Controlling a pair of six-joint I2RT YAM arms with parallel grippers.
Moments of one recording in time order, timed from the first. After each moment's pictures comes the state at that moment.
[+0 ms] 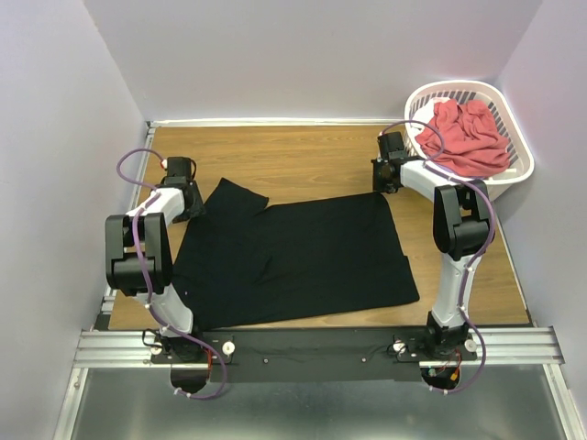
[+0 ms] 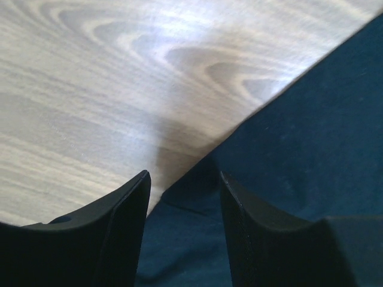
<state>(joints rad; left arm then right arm) 0.07 1.72 1.05 -0.36 -0.19 -0.26 0.21 2.07 1.45 -0.38 0.12 0.16</state>
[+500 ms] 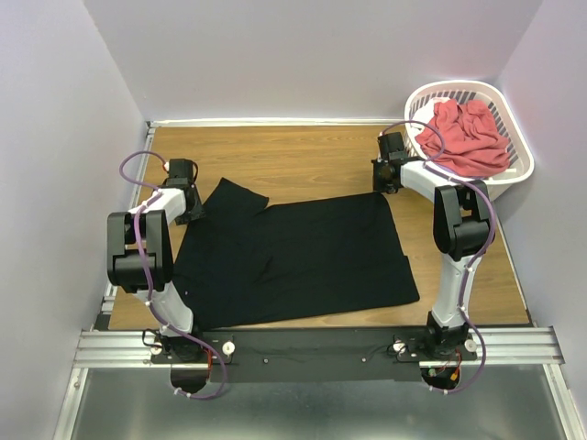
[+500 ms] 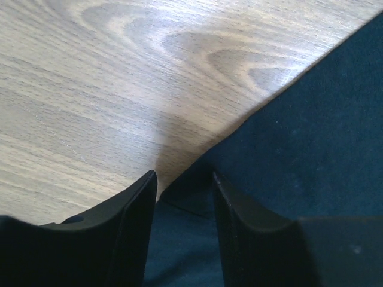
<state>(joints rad) 0.07 1.75 1.04 -0.36 -0.19 -0.25 0.21 2.06 1.44 -0.36 0.12 0.16</state>
